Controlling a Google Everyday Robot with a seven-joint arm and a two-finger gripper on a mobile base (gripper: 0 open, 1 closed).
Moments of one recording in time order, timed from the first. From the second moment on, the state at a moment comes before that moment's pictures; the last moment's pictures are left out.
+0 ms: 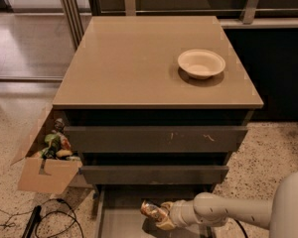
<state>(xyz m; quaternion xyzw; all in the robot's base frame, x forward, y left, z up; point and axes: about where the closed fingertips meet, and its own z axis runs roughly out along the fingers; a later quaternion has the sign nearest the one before) 0.455 -0.054 0.258 -0.56 0.75 0.22 0.28</state>
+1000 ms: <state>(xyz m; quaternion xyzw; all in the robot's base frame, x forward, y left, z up) 0.452 -0.021 0.196 -0.56 0.75 0.23 0.27</state>
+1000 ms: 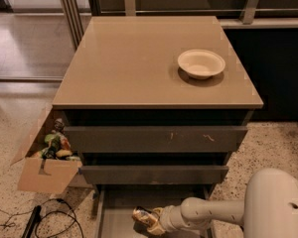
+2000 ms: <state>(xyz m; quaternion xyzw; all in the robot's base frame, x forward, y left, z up) 0.453 -0.026 0.148 -0.55 0.76 0.23 0.26</state>
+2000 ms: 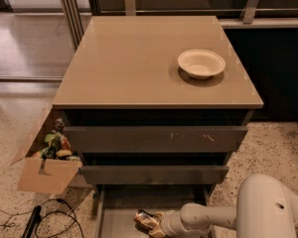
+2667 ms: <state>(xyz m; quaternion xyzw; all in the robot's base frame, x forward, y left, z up) 0.459 -0.036 0.122 -0.54 0.77 0.23 0.25</state>
